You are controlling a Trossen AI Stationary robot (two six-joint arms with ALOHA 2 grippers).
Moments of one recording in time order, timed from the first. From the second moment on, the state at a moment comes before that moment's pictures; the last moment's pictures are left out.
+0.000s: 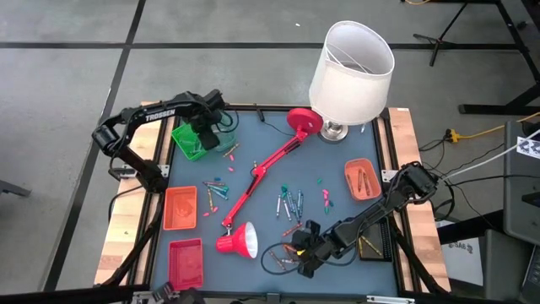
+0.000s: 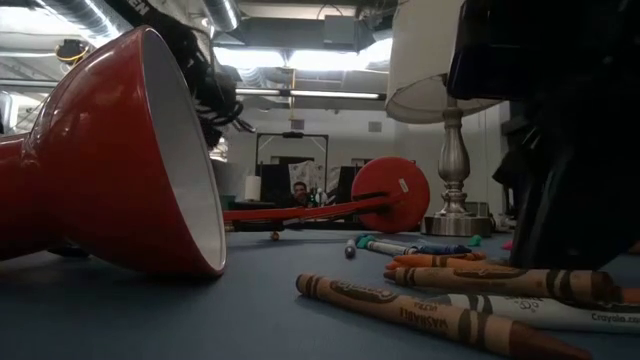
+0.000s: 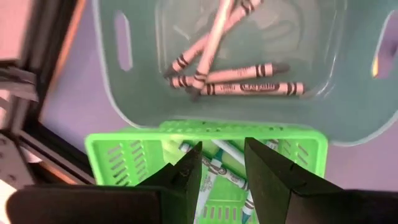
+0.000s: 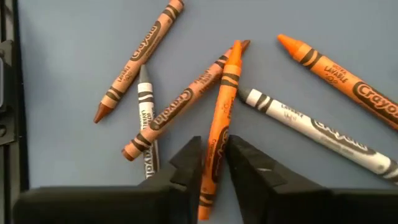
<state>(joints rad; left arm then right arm) 0.78 1.53 1.04 -0.98 -0.16 0.18 0.64 1.94 1.10 -0.19 0.21 0.86</state>
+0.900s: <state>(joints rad) 0.29 1.53 1.17 -0.92 0.29 0.18 0.62 1.82 1.09 -0.31 0.36 0.73</state>
